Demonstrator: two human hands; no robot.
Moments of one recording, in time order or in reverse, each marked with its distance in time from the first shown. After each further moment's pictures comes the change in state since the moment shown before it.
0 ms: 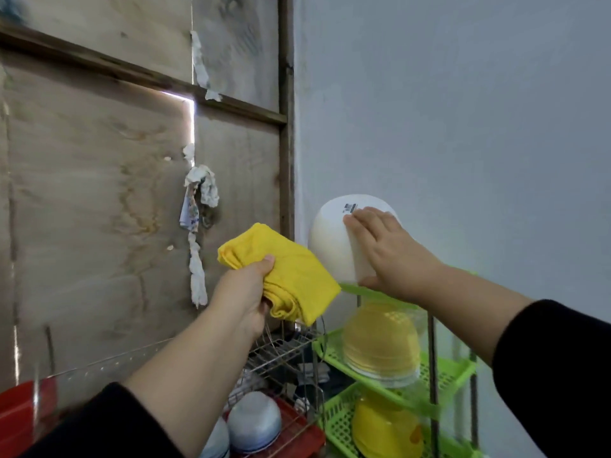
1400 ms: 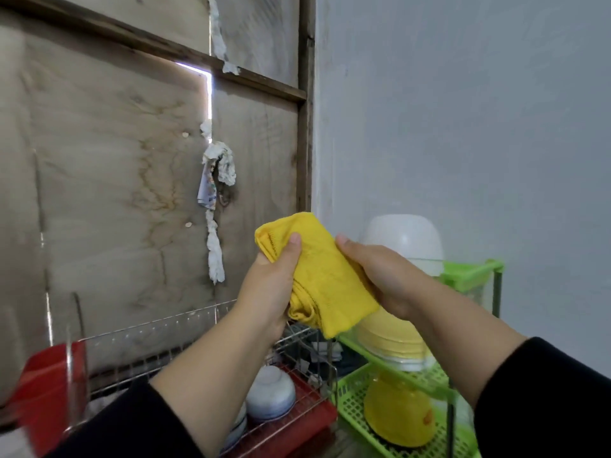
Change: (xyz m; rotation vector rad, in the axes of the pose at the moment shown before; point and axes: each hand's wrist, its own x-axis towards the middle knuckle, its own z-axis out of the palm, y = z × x) left_hand -0.004 -0.023 -0.019 0.147 -0.158 0.192; right_hand 0.002 -0.068 -0.002 1.669 -0.374 0.766
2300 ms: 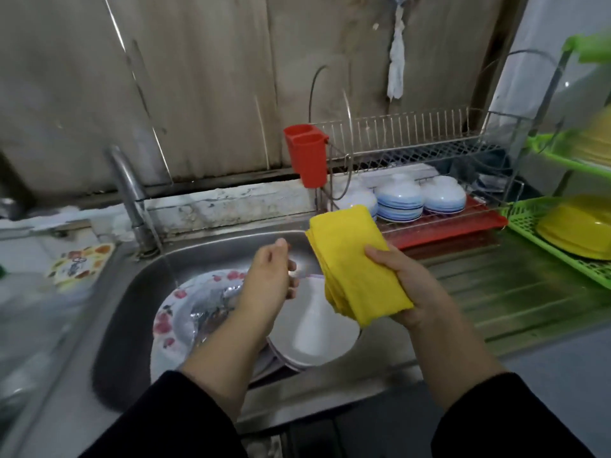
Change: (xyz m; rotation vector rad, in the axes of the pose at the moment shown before) left_hand -0.261 -0.025 -0.284 0.619 0.535 -0.300; right_hand -0.164 0.159 0.278 0.831 -0.482 0.380
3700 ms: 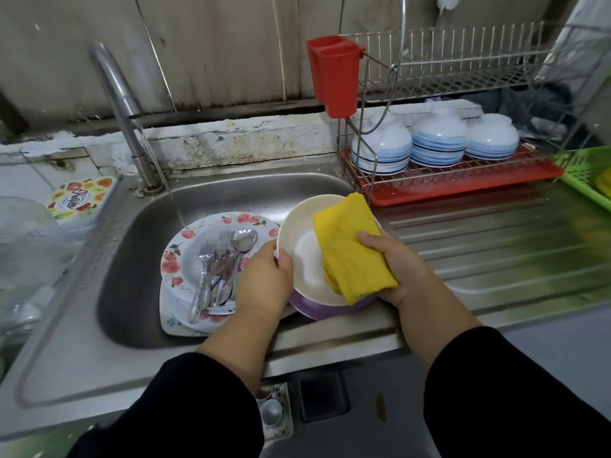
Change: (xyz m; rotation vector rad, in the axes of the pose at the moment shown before) left_hand -0.004 -0.097 -0.019 0.663 0.132 -0.026; right_hand 0.035 0.082 -0.019 0.042 0.128 0.166
